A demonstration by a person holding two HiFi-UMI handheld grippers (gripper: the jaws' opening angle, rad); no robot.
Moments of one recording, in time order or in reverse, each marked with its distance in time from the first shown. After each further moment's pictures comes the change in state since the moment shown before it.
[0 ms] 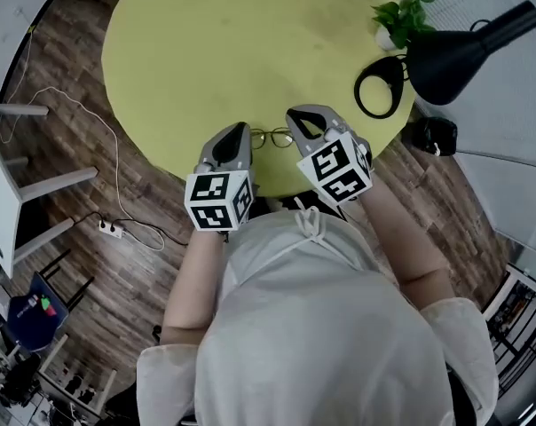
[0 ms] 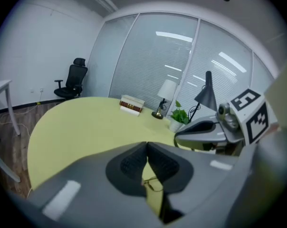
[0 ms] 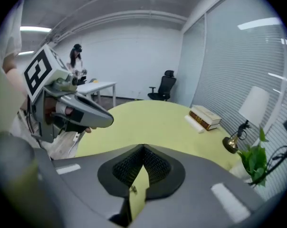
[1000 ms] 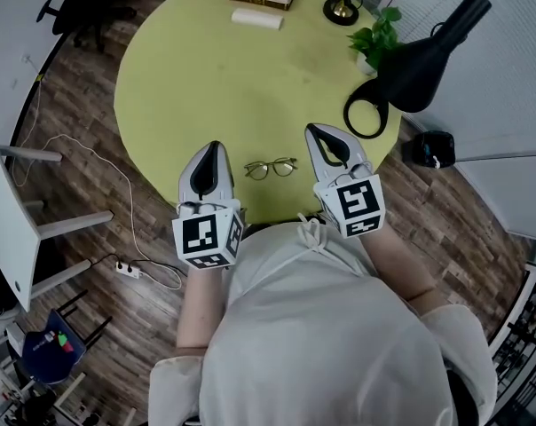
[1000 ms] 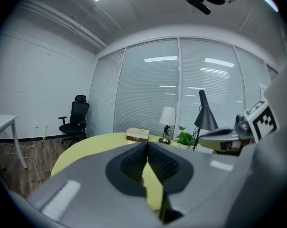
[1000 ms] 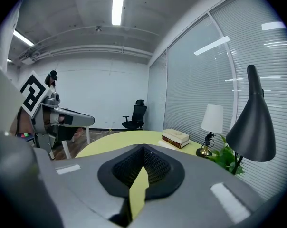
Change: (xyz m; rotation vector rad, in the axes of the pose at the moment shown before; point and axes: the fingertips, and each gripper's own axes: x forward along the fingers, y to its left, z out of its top) left arm -0.071 -0.007 0.109 0.198 -0.327 0.100; right arm -0.102 -0.046 0.053 0.247 -0.364 -0.319
